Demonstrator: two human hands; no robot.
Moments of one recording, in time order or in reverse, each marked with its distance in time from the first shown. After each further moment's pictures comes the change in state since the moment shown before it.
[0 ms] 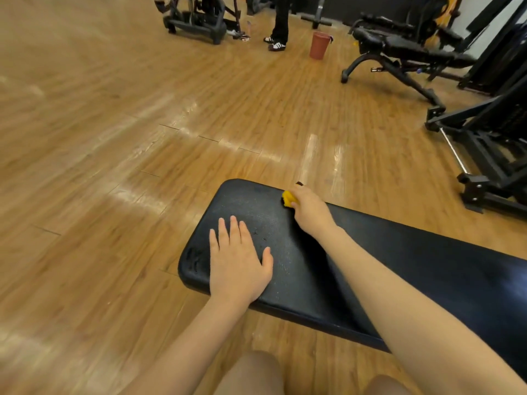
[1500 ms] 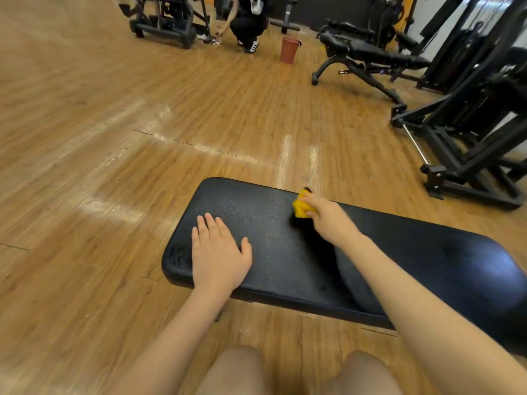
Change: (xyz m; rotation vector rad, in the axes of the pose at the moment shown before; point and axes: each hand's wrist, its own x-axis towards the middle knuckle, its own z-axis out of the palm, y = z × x) left_hand 0.002 -0.003 0.005 -0.026 -0.019 -0.009; right_hand -0.076 0.032 -0.046 0.172 0.014 0.013
